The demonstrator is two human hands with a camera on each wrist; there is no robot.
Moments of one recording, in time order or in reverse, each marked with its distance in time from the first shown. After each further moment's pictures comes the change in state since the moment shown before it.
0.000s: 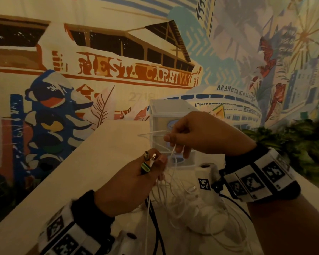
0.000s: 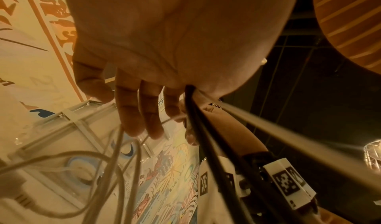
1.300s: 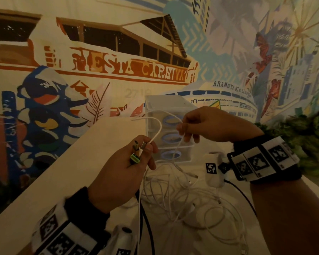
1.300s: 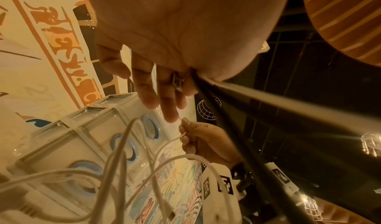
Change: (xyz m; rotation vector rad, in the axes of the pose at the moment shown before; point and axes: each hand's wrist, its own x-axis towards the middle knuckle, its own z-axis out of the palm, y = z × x) left_hand 0.000 0.011 -0.005 0.114 0.233 0.094; right_hand 0.001 0.042 -0.019 -0.014 -0.014 0.067
